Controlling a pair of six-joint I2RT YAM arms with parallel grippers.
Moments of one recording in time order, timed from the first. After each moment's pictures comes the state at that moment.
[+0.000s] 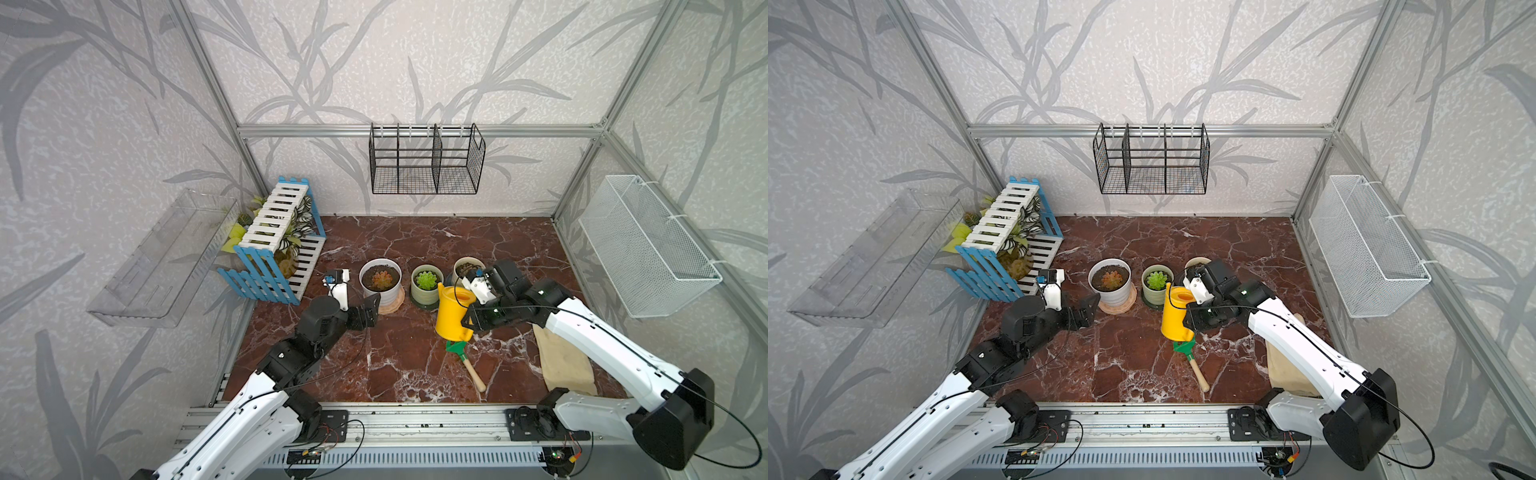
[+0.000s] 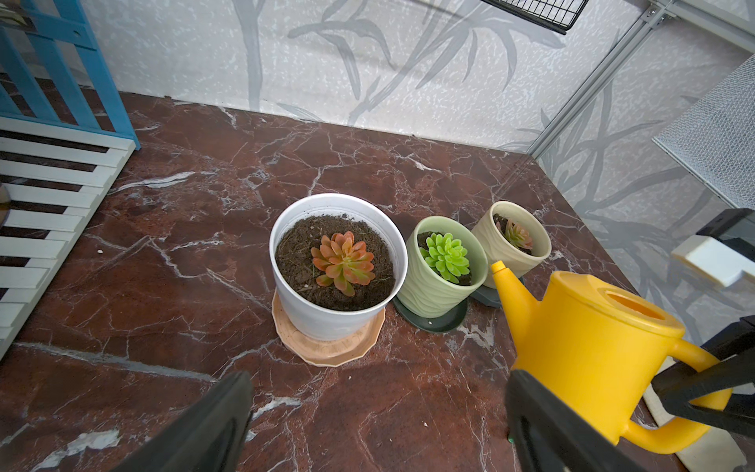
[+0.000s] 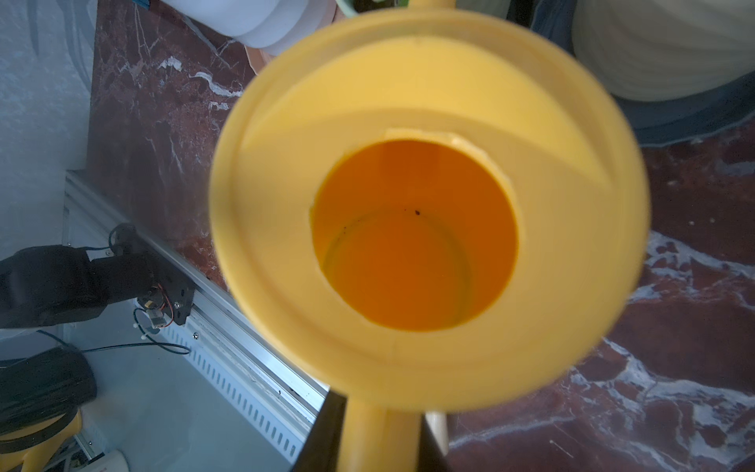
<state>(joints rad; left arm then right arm) -0.58 0.68 0.64 -0.37 -0.17 -0.43 0.58 1.22 1.06 -0.96 -0.33 0.36</state>
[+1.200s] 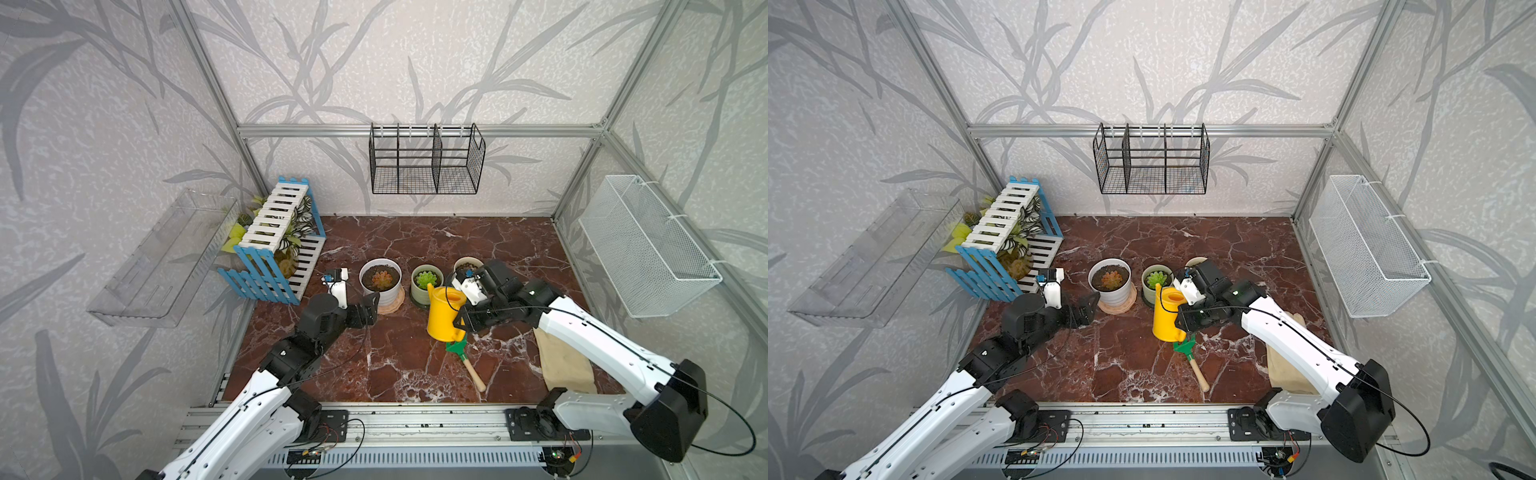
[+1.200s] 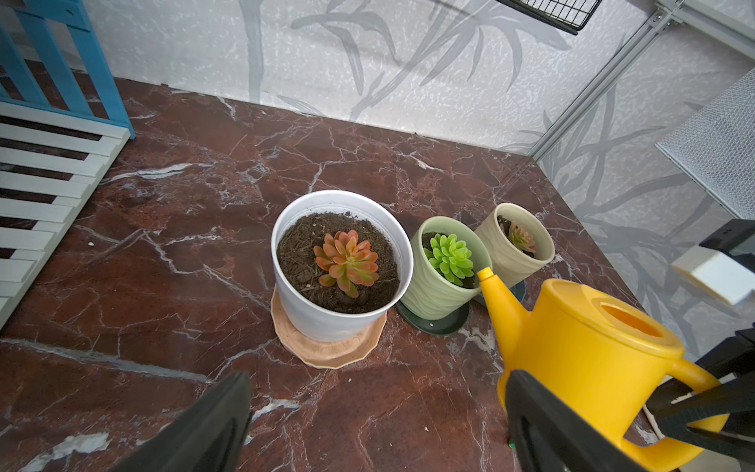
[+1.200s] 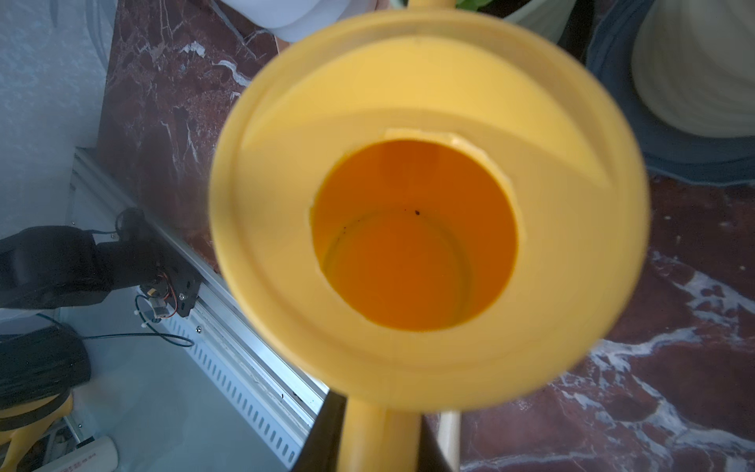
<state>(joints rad) -0.53 0.69 0.61 -0.33 -0.11 -0.44 0.64 1.25 1.07 -0.90 -0.32 0.34</state>
